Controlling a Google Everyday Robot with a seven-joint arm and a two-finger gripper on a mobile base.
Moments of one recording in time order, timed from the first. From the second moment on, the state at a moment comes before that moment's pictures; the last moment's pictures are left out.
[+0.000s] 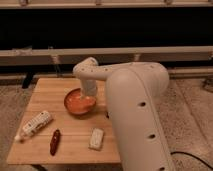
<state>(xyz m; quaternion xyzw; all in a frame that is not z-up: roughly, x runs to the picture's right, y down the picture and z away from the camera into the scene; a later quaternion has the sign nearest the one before) -0.097 0.068 0.884 -0.24 0.25 0.69 0.63</state>
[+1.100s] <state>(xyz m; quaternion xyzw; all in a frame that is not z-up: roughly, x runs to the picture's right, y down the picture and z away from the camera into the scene) -0.096 0.092 0.910 -0.28 0.29 0.67 0.62</state>
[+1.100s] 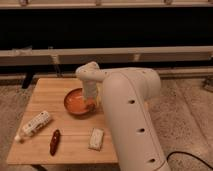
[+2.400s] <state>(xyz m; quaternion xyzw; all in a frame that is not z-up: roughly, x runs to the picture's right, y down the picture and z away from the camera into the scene) -0.111 0.038 0.864 -0.33 0.25 0.65 0.64</state>
